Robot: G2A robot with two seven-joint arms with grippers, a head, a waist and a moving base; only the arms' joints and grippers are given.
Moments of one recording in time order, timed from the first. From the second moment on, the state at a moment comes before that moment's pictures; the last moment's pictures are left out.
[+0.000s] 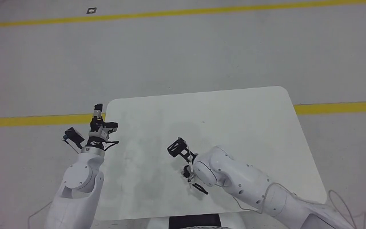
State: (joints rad) left arm 1.73 -1.15 -1.60 -1.80 -0.42 0.00 0.00; right arm -1.10 -1.26 0.57 -1.79 -1.07 0.32 1.37
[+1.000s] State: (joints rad) left arm 1.73 -1.15 -1.60 -1.80 -0.42 0.00 0.00; right arm -1.12 -1.30 0.57 -1.64 -1.11 0.29 1.31
